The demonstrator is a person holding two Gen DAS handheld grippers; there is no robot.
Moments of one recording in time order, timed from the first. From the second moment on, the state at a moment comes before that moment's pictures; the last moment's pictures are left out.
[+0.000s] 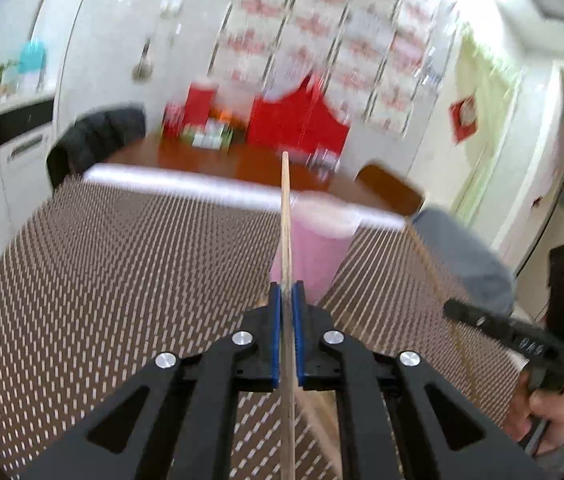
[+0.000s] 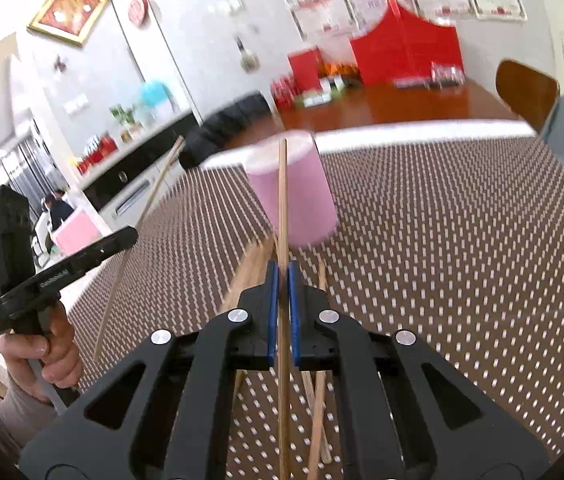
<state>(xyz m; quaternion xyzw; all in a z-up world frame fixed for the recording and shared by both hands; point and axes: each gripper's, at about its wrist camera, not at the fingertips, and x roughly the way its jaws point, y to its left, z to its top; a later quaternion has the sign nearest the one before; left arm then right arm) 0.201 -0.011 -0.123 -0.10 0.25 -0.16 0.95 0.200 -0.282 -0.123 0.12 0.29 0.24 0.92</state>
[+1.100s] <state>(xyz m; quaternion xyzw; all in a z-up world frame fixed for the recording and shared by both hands) 0.390 -0.074 -0.093 -0.14 0.06 -0.24 0.96 0.397 -0.252 -0.064 0.19 0.10 0.23 0.95</state>
